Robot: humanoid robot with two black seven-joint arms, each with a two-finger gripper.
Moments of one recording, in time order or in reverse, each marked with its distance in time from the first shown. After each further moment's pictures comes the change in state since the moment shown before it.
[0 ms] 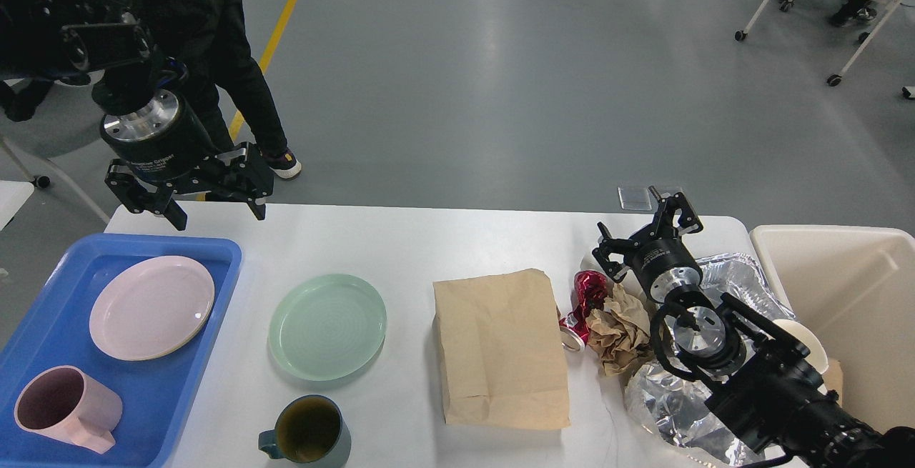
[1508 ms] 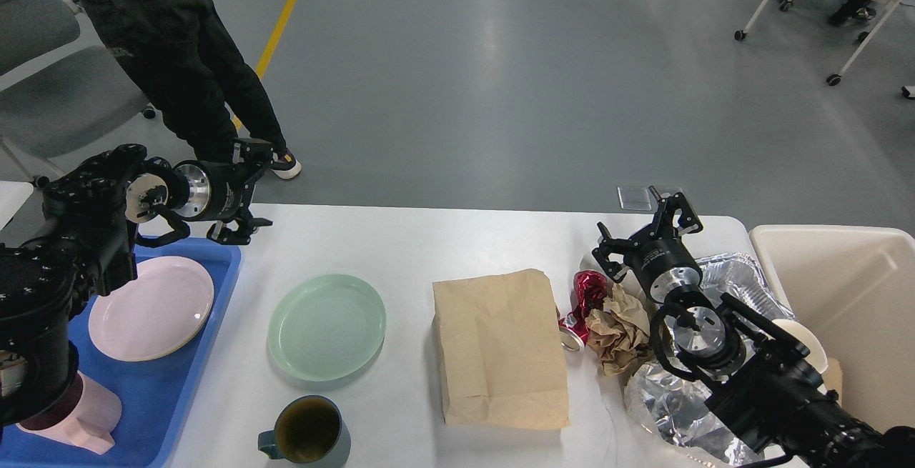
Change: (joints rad) left arm 0.873 -0.012 -1.299 1.003 -0.085 0.329 0.580; right arm 0.000 0.000 0.000 0.000 0.000 0.000 0.000
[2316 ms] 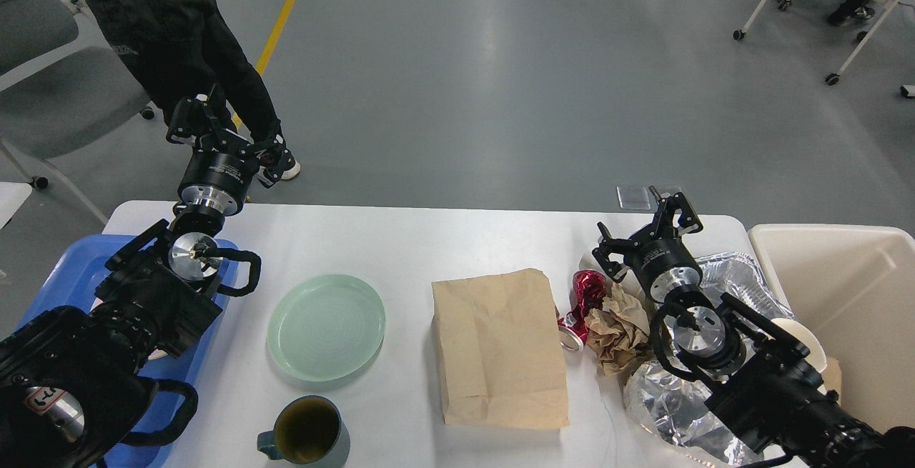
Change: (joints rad) left arm 0.186 -0.133 -0.959 0.000 -0.012 0.007 -0.874; right arm 0.000 0.000 0.000 0.000 0.000 0.000 0.000
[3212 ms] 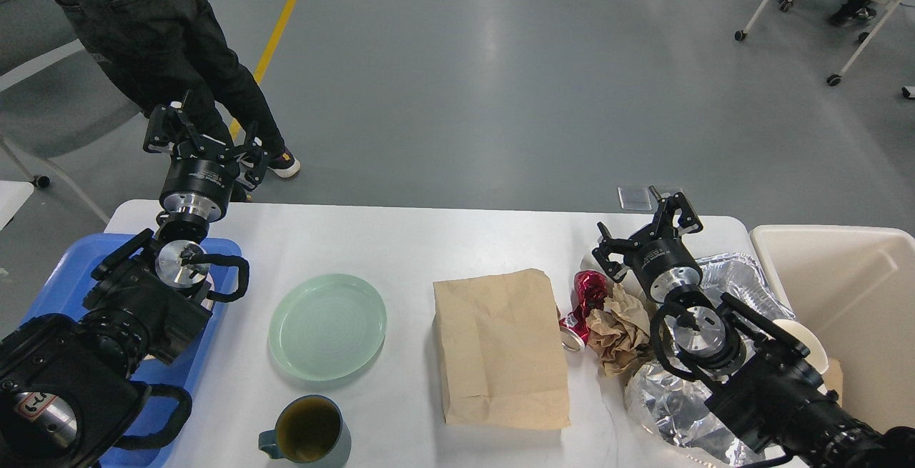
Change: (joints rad) left arm 0.023 0.013 -0.052 0.009 -0.014 -0.012 -0.031; right arm 0.000 0.000 0.000 0.000 0.000 0.000 0.000
